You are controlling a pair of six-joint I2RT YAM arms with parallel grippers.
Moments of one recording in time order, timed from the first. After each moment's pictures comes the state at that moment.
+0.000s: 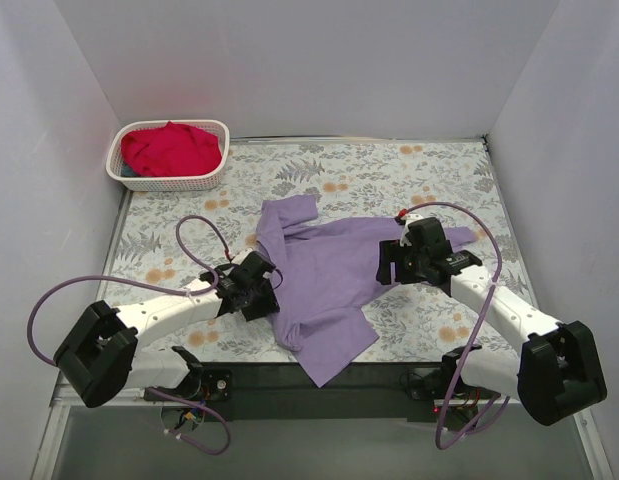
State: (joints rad) left arm -0.76 1.24 0.60 -0.48 -0.12 -1.04; right arm 0.42 1.15 0.67 -0.43 -0.11 0.27
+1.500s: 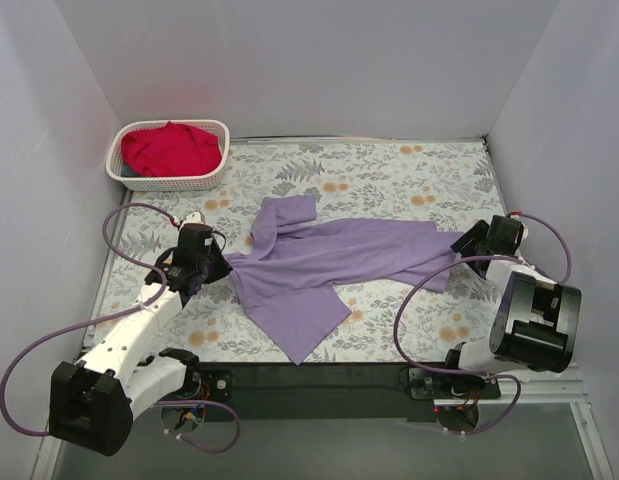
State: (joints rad) left arm -0.29 1.01 0.64 -0.44 -0.13 -0.63; right arm -0.28 1.42 0.60 0.01 -0.03 0.54
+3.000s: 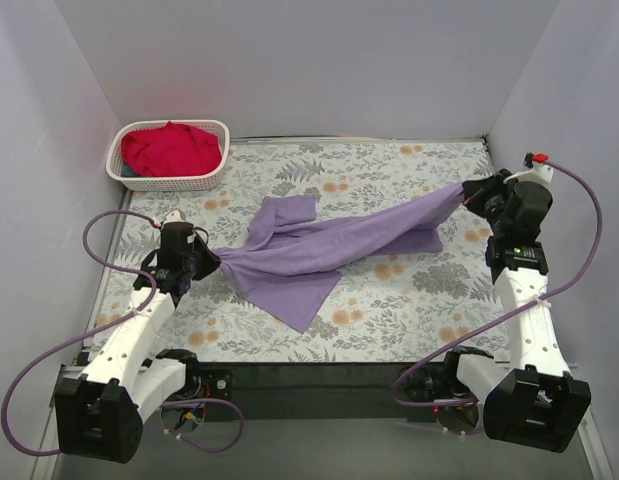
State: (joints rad) left arm -0.15 0.95 0.63 -0.40 -0.04 -0.67; right arm -0.15 1.03 0.90 0.01 -0.19 0.52
